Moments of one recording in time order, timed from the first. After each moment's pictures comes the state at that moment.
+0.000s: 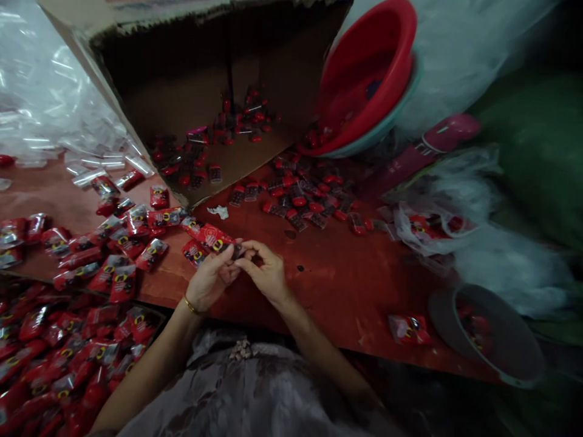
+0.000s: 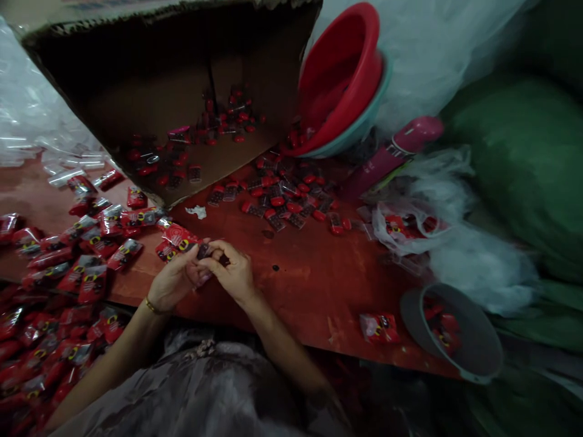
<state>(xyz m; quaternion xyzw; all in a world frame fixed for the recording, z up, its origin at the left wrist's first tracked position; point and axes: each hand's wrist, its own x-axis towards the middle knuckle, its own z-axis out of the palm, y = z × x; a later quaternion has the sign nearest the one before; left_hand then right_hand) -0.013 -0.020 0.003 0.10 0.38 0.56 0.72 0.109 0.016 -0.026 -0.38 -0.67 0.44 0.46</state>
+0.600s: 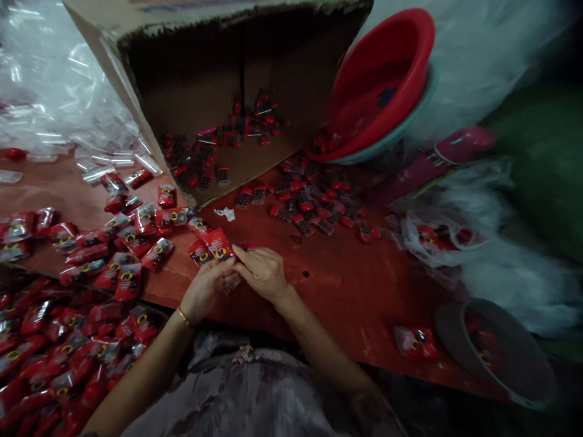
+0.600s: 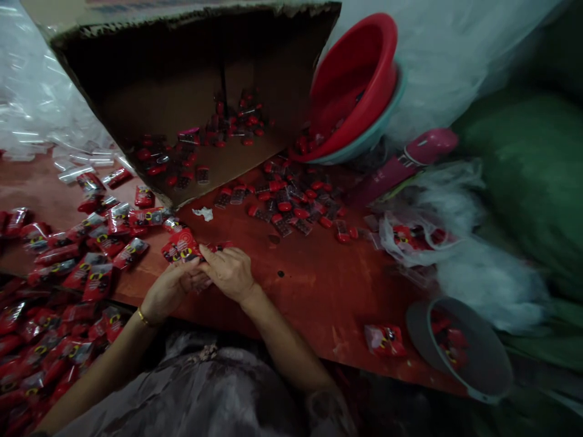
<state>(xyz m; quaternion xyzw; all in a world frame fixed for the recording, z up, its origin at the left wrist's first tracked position) -0.028 -0.034 0.000 0.13 0.43 0.56 0.70 0.101 0.027 -0.016 -0.33 -0.88 0.19 0.29</state>
